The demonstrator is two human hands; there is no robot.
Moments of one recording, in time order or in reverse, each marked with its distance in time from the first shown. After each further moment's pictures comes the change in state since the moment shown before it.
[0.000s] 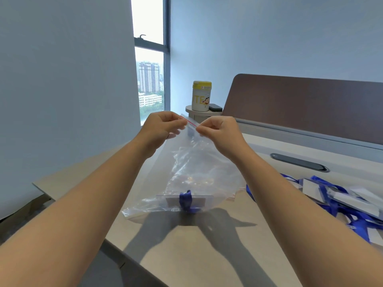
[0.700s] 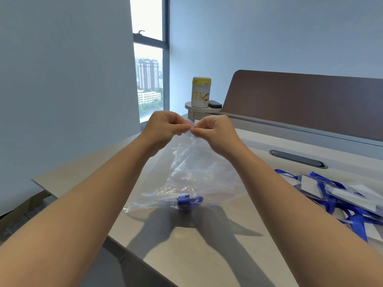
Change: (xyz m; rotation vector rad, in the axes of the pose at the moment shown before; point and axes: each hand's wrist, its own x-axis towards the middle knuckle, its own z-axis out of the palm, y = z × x) left_hand -0.006 -0.003 0.006 0.176 0.008 0.102; right_hand -0.002 0.000 0.010 -0.005 -0.046 -0.006
